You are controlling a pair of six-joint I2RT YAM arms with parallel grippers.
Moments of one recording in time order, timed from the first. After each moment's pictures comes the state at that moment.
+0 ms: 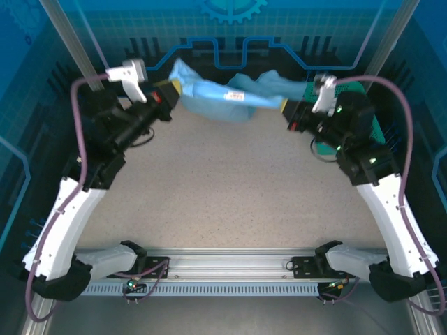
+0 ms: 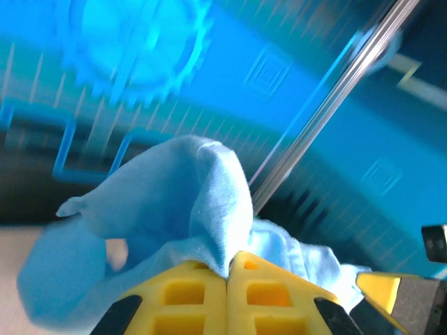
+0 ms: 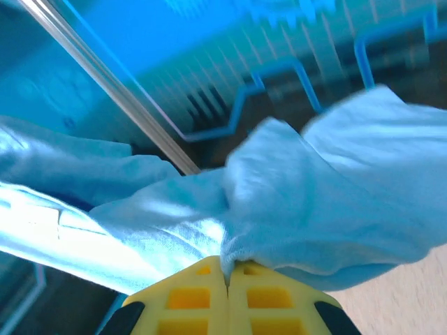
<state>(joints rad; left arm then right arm) -0.43 1.11 1.49 -0.41 0.08 -0.54 0.39 1.10 1.42 -0.60 -0.19 0.53</state>
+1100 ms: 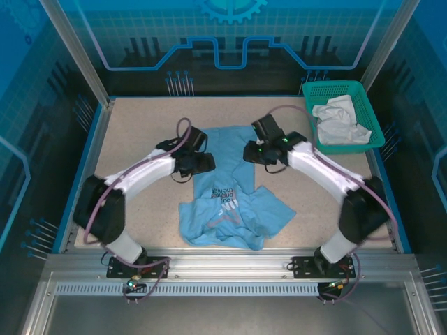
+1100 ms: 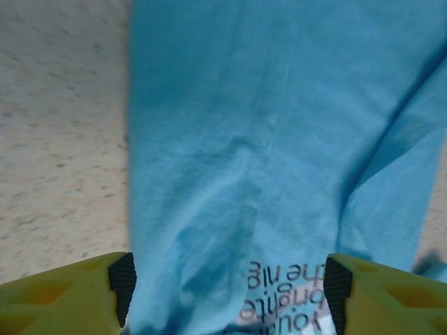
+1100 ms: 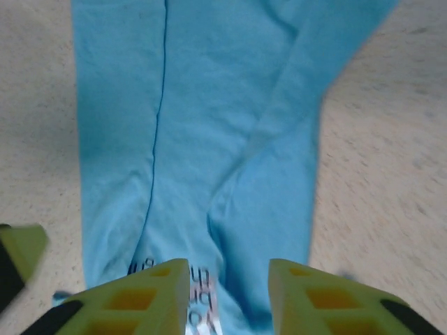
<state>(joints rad) -0.48 1.67 1.19 -0.67 -0.02 -0.74 0.54 1.70 1.36 -0.68 -0.05 0.62</state>
